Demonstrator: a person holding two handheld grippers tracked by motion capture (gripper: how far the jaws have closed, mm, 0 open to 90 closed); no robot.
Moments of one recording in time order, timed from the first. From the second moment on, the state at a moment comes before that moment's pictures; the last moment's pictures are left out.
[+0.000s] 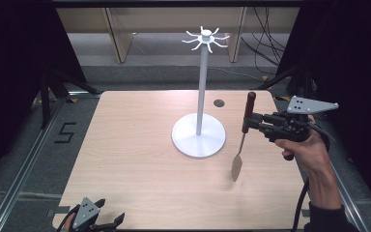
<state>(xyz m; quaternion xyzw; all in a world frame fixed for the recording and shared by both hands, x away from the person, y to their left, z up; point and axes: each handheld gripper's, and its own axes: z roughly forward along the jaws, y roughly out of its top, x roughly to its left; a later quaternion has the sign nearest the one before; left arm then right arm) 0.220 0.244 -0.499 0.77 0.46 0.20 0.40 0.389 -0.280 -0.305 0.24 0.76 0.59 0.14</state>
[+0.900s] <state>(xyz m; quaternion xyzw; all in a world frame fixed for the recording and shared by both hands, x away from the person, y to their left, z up) 0.221 0.244 -0.499 0.77 0.45 0.20 0.40 0.435 -0.245 -0.246 0.25 0.75 0.58 0.19</state>
